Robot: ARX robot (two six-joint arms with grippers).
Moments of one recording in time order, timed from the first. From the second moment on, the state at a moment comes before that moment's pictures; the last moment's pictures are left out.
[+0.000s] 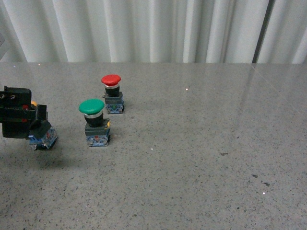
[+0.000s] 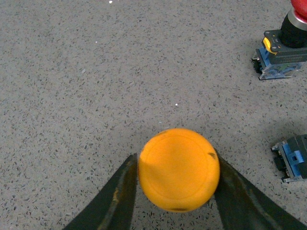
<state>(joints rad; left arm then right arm) -0.10 1.48 0.66 0.24 -0.08 0.04 0.00 0.00 0.01 0.00 0.00 0.00</state>
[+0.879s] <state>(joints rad) -0.50 1.58 1.02 0.10 -0.19 -0.01 0.00 0.00 0.01 0.00 0.00 0.00</state>
